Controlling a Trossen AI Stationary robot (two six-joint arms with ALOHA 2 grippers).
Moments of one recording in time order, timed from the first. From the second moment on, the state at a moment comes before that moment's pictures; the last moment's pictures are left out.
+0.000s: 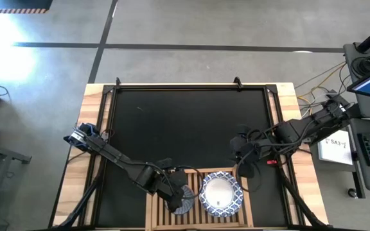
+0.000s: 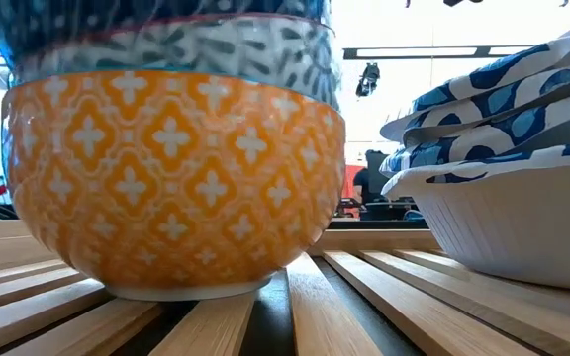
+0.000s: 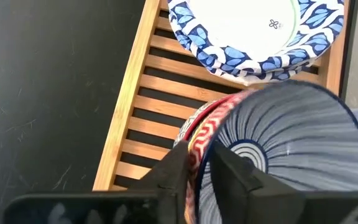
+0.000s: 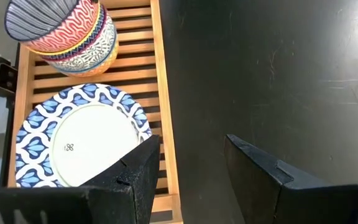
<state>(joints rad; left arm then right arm) -0.54 1.89 1.66 -0.89 -0.30 -0.76 0.42 1.30 1.36 -1.04 0.24 0.41</state>
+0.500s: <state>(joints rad) -0.54 1.88 1.76 -0.97 -0.31 -0.72 0.42 1.28 1.36 -1.04 0.18 0.36</state>
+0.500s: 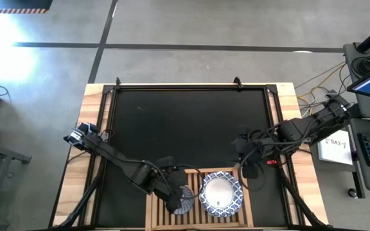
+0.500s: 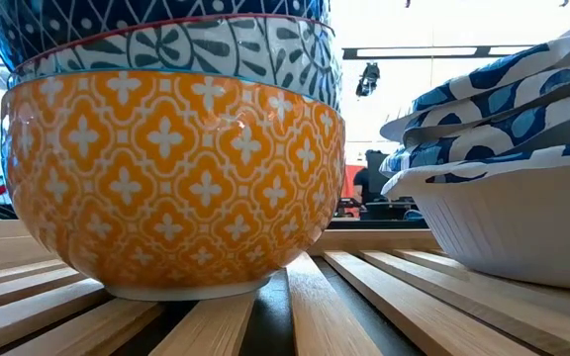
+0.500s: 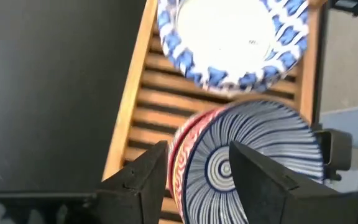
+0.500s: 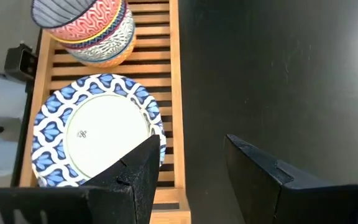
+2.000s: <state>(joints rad) -0.65 1.75 1.98 -1.39 -0.75 -0.76 0.42 0.59 0.26 0.03 0.24 0.36</state>
